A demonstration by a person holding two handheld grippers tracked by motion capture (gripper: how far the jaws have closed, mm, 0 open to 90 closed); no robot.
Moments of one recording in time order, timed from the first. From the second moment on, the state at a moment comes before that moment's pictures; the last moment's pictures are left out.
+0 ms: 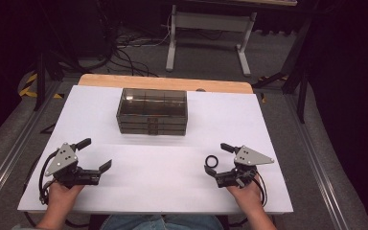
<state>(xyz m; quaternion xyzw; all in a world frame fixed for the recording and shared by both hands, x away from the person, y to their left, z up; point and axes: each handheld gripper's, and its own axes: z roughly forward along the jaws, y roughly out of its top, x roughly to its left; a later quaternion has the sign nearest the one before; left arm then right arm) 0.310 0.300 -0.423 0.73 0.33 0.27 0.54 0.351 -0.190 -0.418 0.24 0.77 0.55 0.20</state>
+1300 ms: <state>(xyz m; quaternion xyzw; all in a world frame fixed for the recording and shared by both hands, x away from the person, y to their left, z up) 0.314 0.294 -0.426 0.74 0.33 0.27 0.53 0.386 -0.100 -0.399 0.17 0.82 0.53 0.14</state>
